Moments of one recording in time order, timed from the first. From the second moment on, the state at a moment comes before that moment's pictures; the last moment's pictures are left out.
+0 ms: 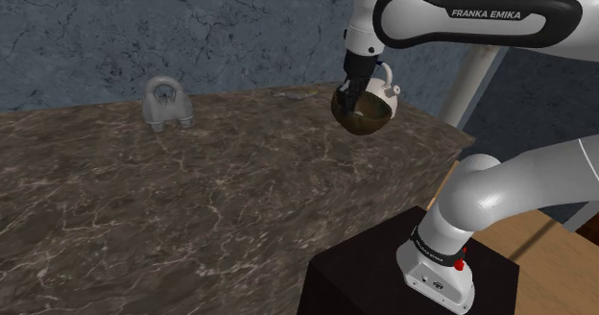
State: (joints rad) arm 0.00 -0.71 0.18 -2.35 0.01 1.70 0.07
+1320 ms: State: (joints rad) arm -0.02 -0.65 0.16 -2.11 -0.01 1.52 0.05
